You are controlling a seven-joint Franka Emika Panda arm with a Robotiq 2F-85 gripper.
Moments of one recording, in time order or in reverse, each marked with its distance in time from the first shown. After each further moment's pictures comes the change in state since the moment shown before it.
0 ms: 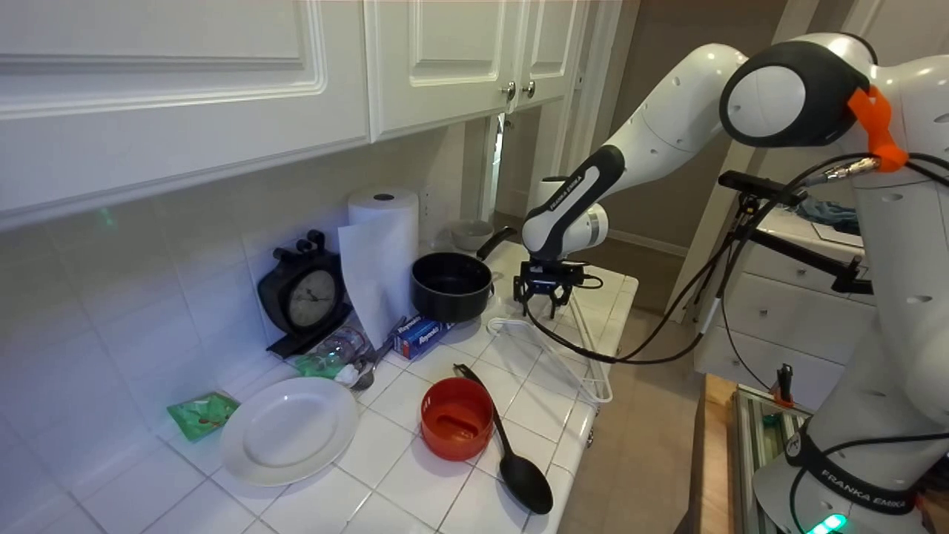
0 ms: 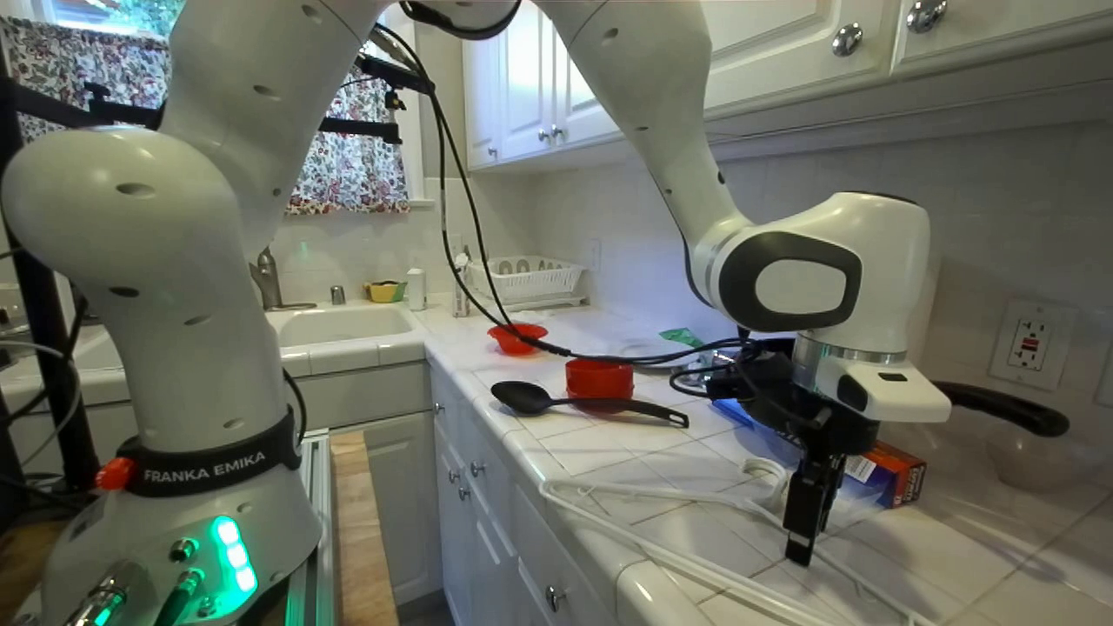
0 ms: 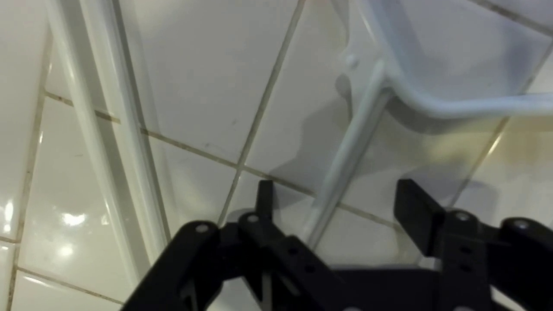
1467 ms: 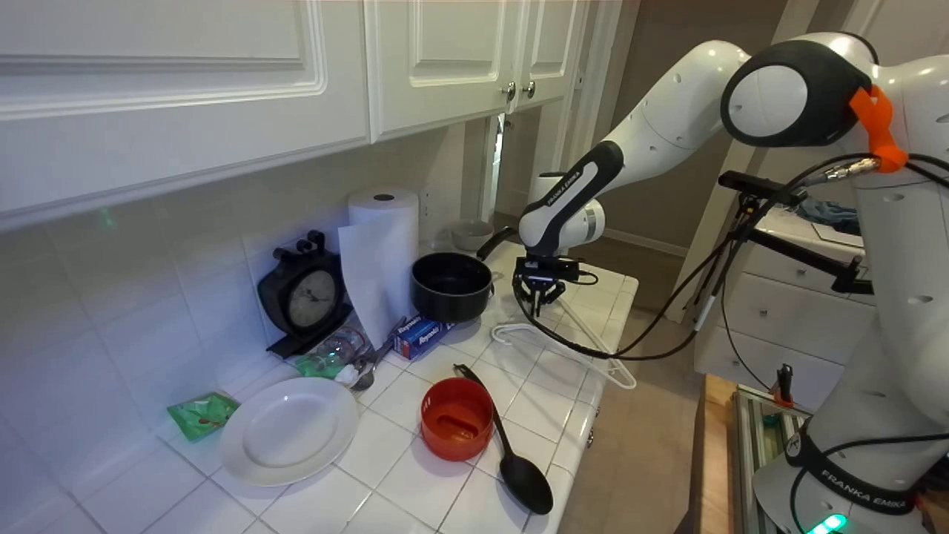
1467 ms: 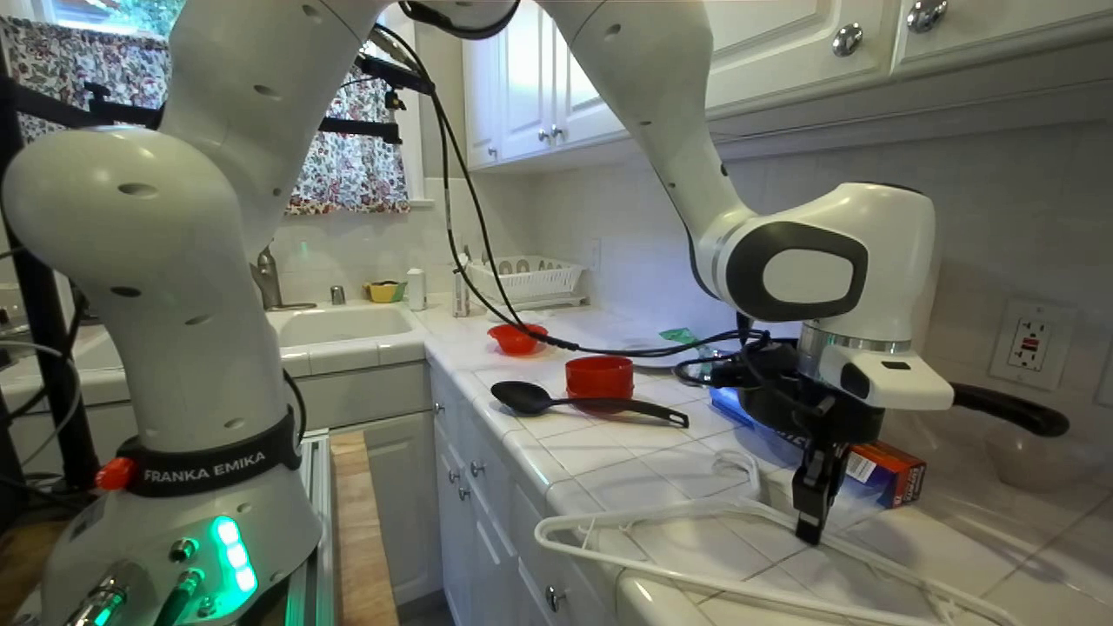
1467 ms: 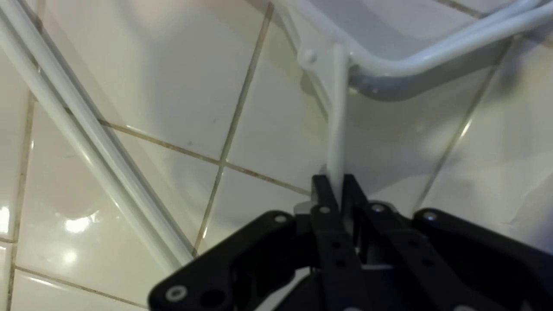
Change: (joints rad) arm 0.005 -0.005 0.001 0.025 0.004 -0.031 0.035
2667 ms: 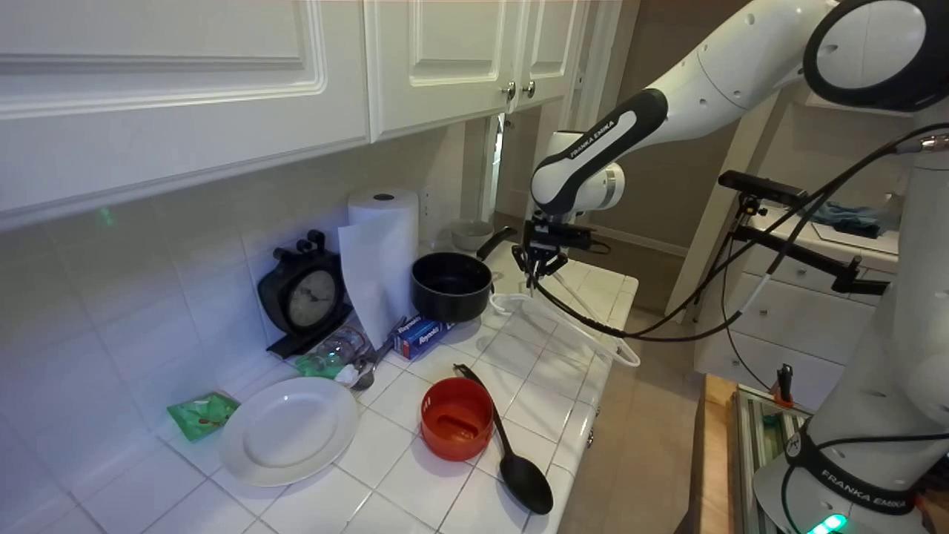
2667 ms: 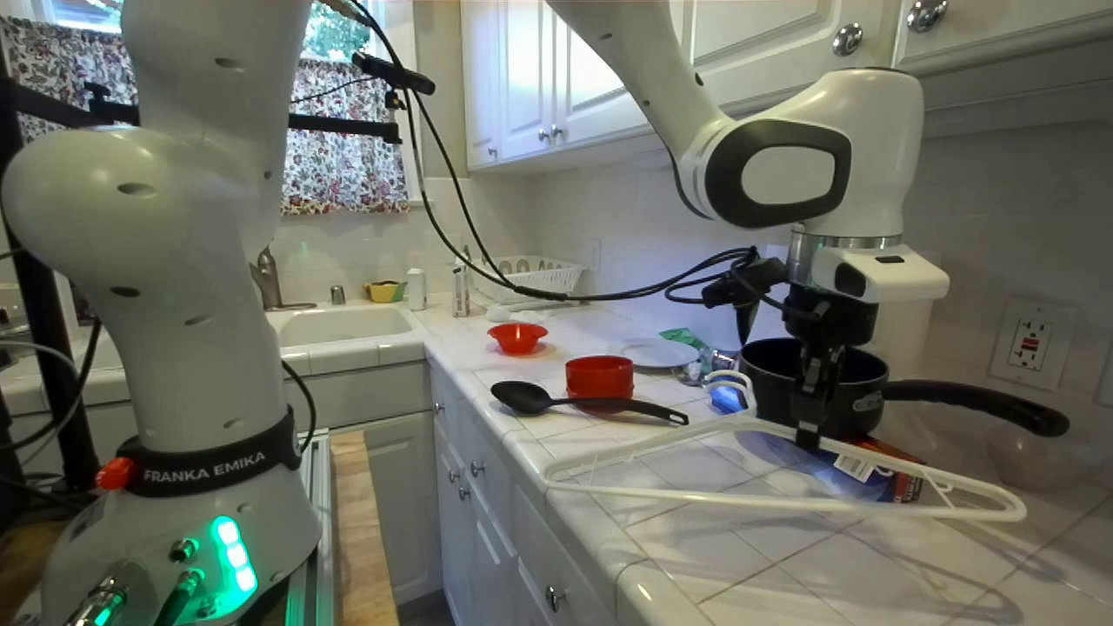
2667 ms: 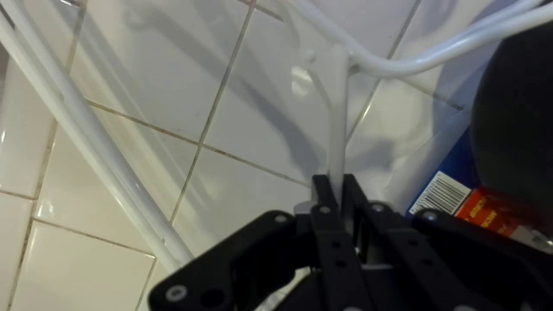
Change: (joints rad) arm 0.000 -0.231 0.023 -0.096 0.025 -0.030 -0.083
